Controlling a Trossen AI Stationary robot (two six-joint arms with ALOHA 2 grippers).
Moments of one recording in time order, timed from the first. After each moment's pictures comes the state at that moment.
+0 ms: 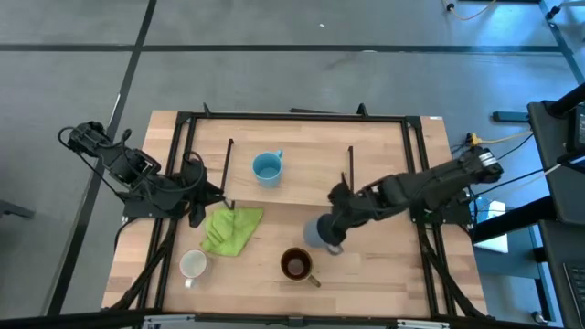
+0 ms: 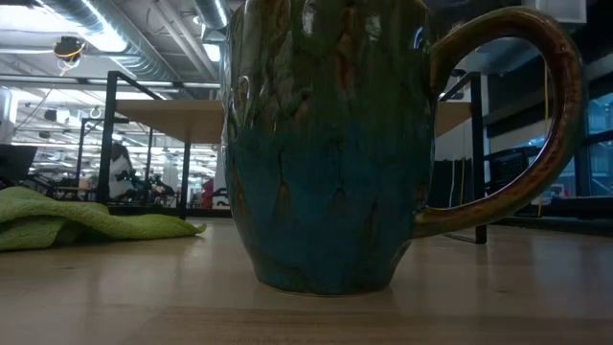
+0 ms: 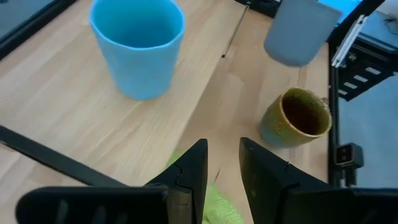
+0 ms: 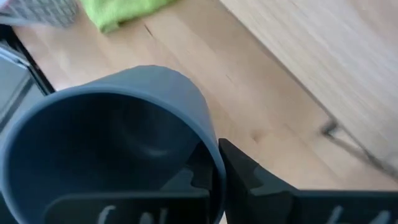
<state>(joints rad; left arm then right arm) -0.56 0.90 1.12 -1.01 -0.53 -0.81 0.34 1.57 1.45 -0.95 0.12 1.13</state>
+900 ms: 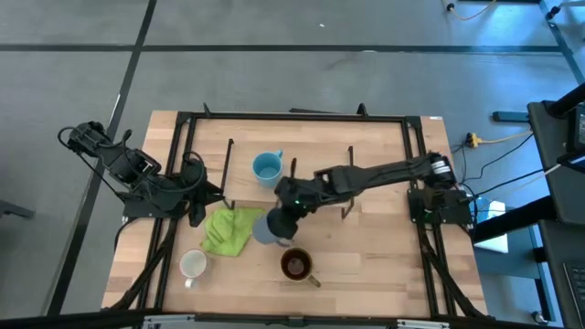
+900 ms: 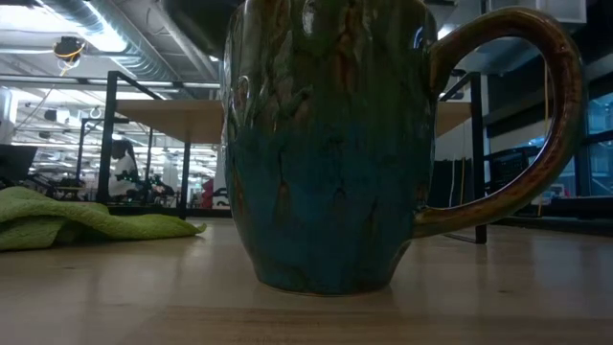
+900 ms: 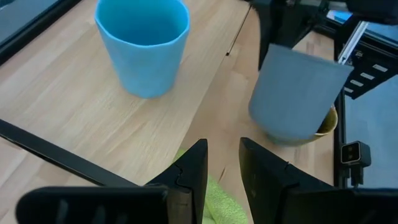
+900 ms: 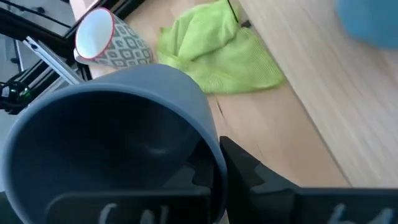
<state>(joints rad) -0.55 0.90 1.12 -1.02 -0.54 -0.81 0.17 1.95 1.85 -0.76 -0.02 0.75</state>
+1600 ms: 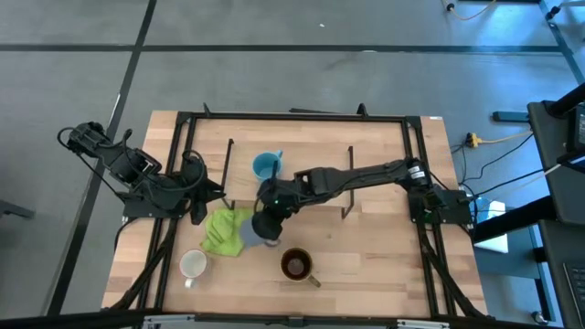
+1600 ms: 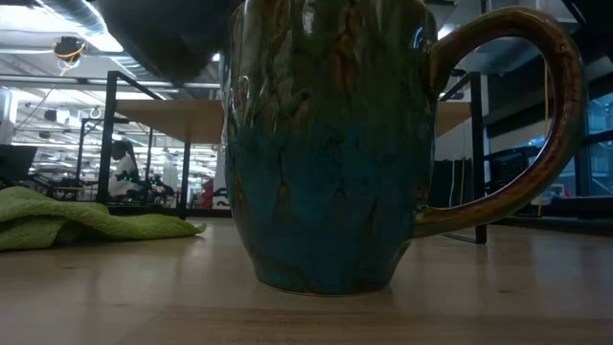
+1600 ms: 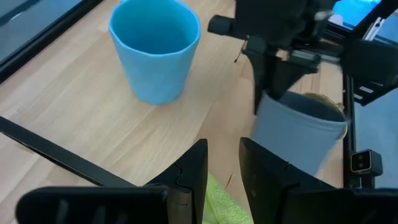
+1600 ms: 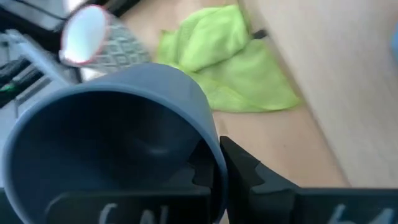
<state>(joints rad) -0.54 0.90 1.12 -1.02 -0.57 -0.80 0.16 2.13 2.04 -0.81 -0.04 0.68</state>
